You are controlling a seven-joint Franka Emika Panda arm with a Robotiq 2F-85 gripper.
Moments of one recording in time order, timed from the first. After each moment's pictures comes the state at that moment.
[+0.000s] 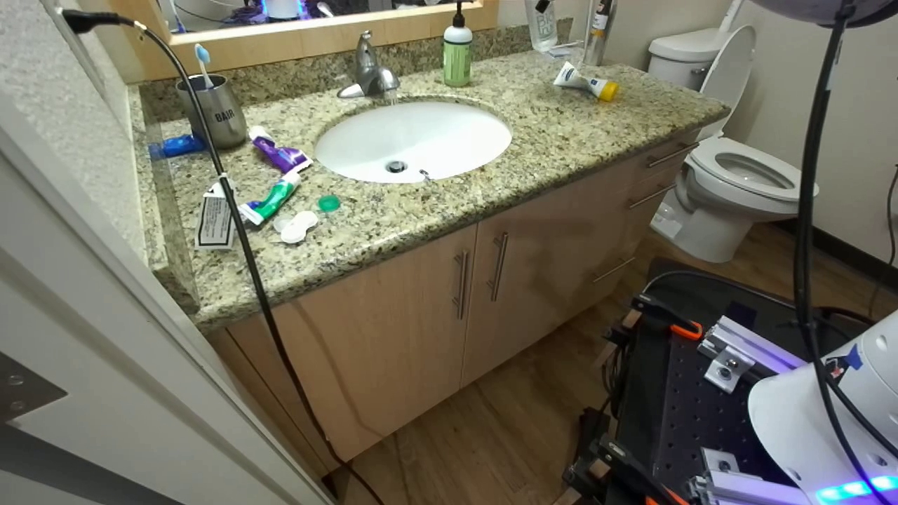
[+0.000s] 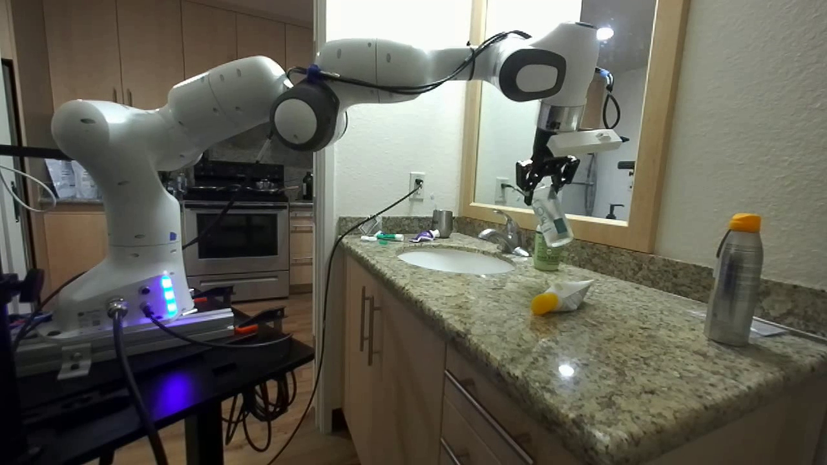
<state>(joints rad) -0.98 1.16 0.24 -0.36 0.24 1.59 -1.83</state>
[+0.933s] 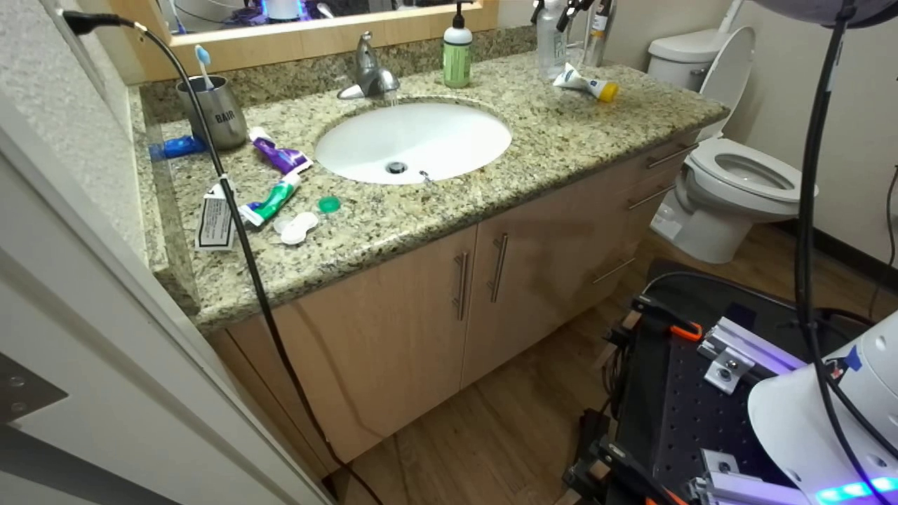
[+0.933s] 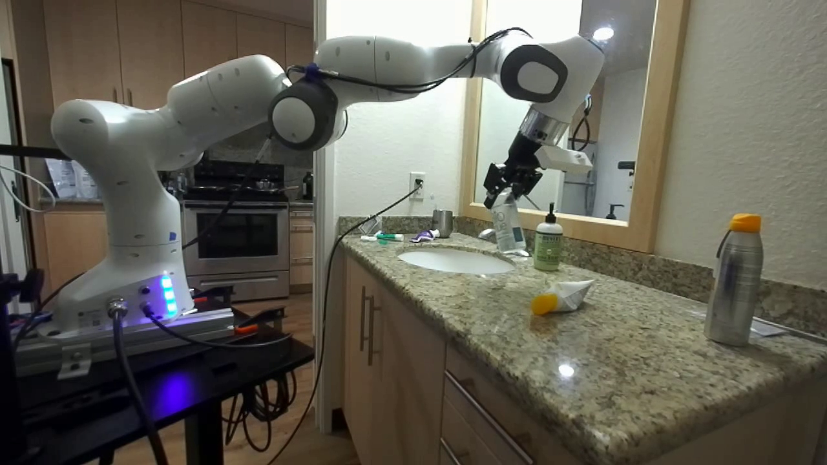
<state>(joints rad) -0.99 1.16 0.24 -0.36 0.25 1.24 -2.04</state>
